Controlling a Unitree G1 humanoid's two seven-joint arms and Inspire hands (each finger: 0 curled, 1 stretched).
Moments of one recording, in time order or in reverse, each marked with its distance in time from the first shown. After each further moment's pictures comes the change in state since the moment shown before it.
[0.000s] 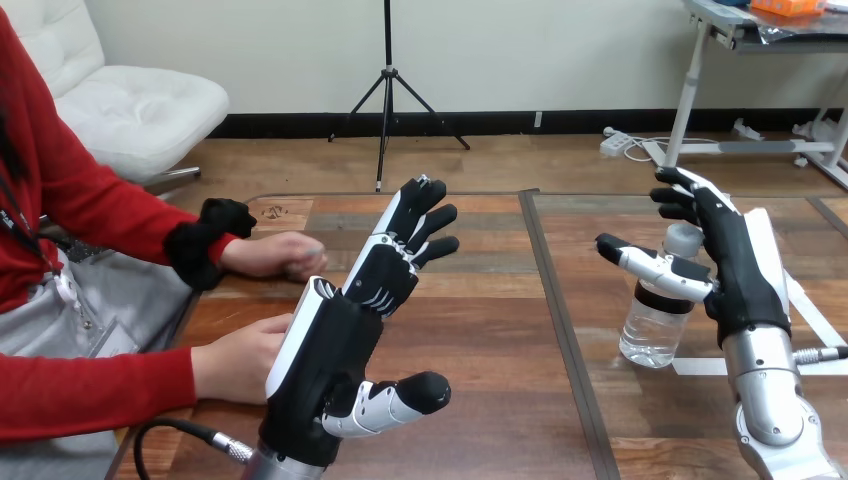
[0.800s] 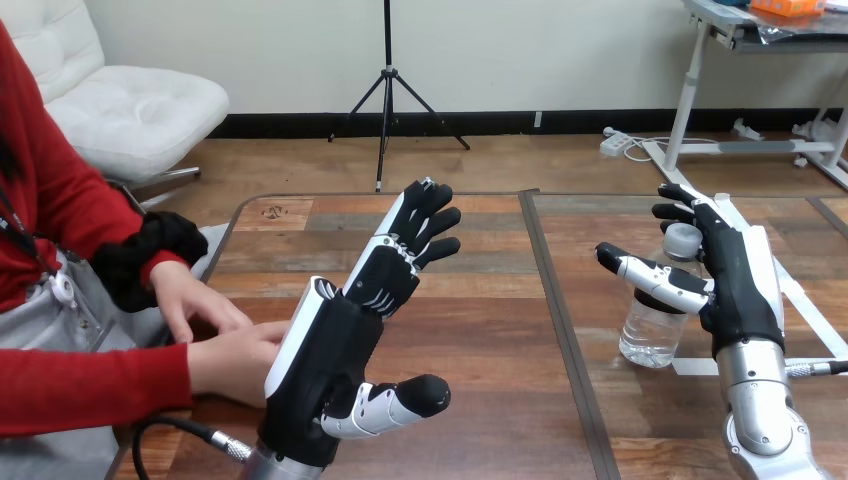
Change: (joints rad) left arm -0.001 0.004 0.001 -0.003 -0.013 0.000 -0.019; right arm 0.001 0.020 -0.003 0.041 -0.017 0.012 -0.042
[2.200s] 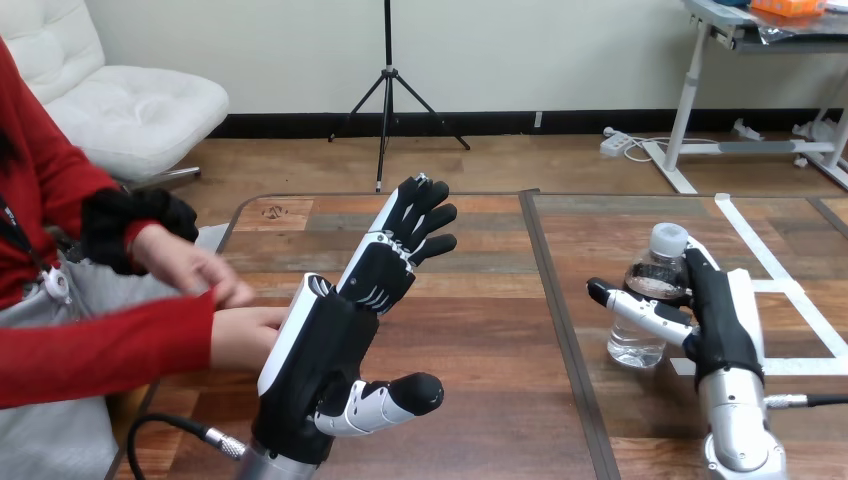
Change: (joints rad) left arm -0.003 0.015 0.002 -0.010 -0.024 0.001 -0.019; right arm 0.002 0.071 -0.036 0.074 0.039 0.092 0.015
